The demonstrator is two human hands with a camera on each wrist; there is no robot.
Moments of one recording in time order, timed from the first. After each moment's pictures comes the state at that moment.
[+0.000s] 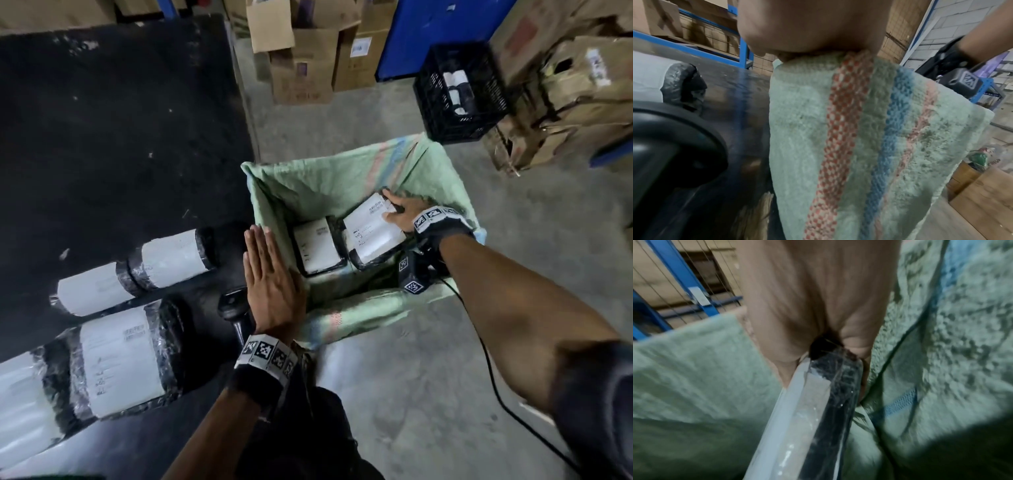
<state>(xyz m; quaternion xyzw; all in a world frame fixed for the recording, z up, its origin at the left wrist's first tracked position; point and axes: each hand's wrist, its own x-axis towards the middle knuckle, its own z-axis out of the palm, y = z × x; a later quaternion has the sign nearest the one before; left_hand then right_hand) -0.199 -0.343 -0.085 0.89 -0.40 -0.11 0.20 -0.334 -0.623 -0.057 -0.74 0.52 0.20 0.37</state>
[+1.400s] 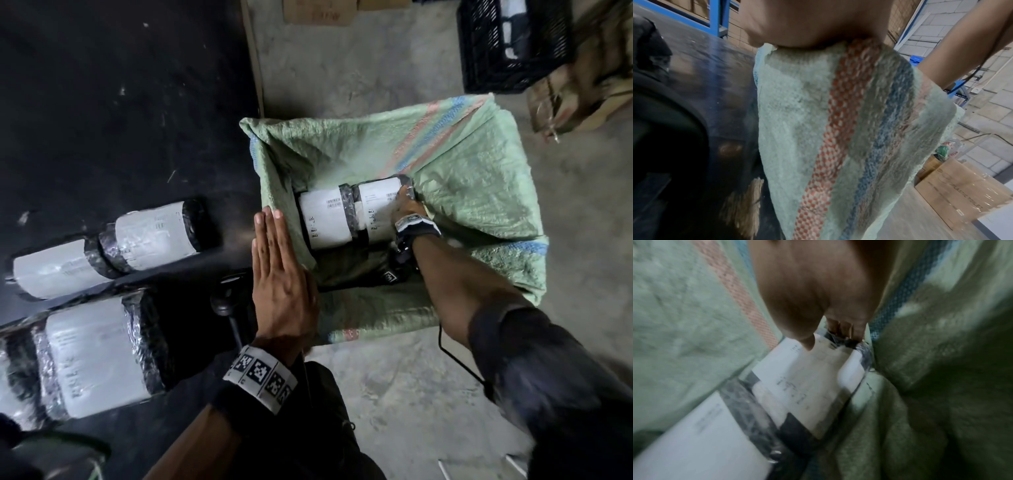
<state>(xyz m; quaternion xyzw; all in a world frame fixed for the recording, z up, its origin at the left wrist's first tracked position) -0.189 -0.349 -0.095 0.86 -0.40 -0.17 0.26 -0.300 -0.622 -0.213 -0.57 0.71 0.09 0.40</state>
